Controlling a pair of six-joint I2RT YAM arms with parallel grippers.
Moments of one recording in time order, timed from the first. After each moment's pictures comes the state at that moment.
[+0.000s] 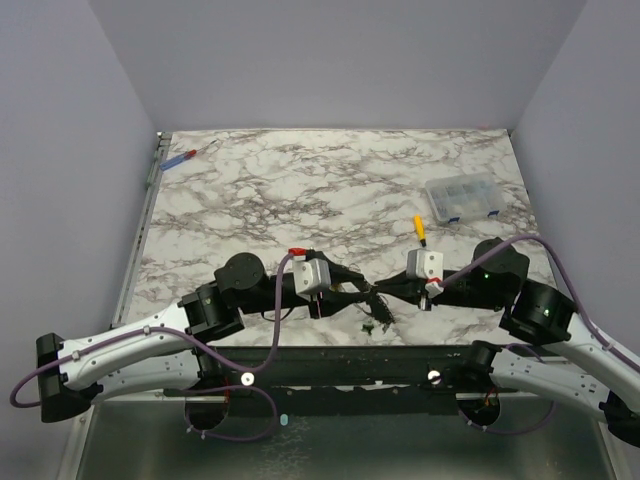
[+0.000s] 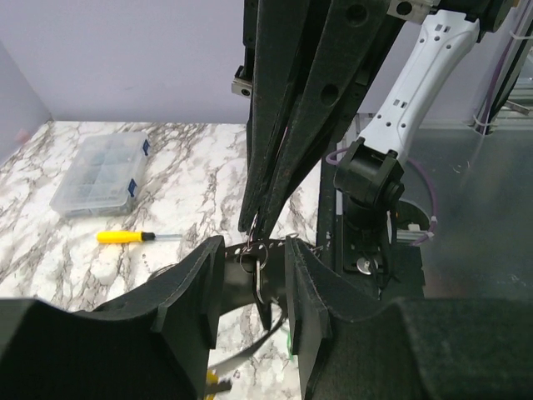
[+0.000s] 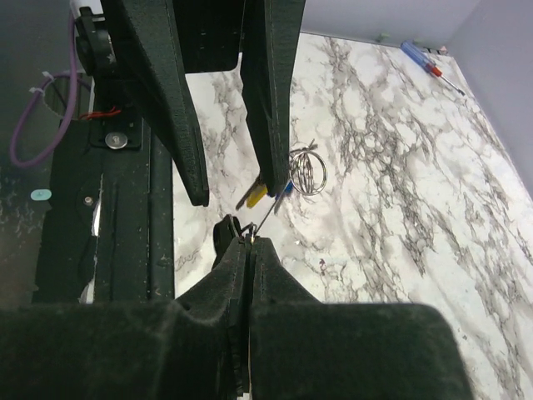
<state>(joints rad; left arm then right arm) -1.16 0.84 0.77 0.15 0.28 0.06 0.97 0.68 0.93 -0.46 -0.39 -0.39</state>
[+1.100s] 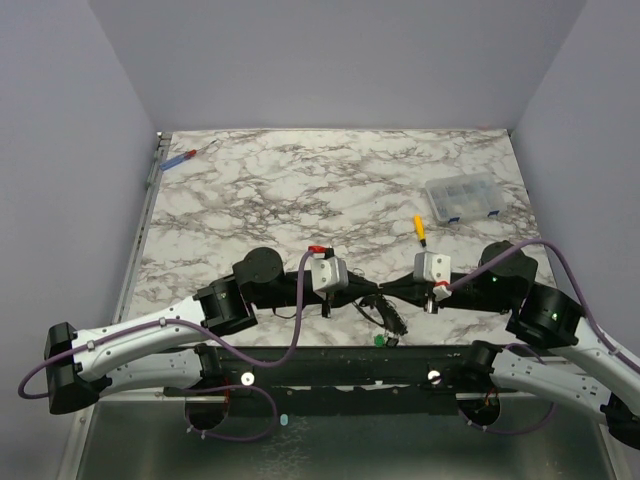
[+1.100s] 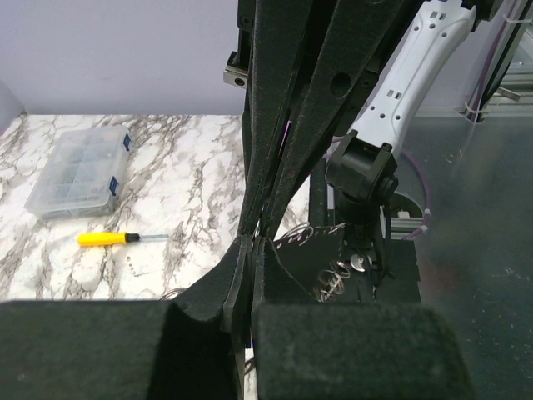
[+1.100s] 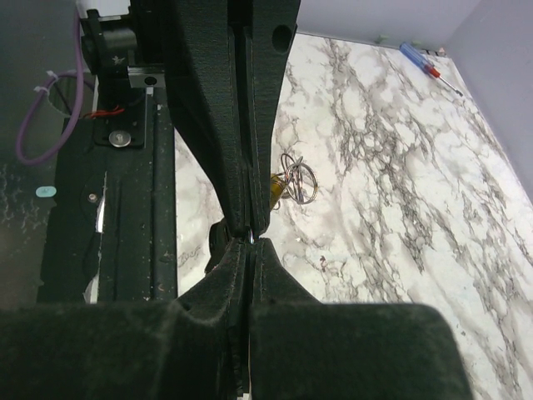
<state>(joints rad) -1.16 0.94 0.81 0.15 0.31 0.08 0.97 0.65 0.93 -0.49 -0.39 -0.39</state>
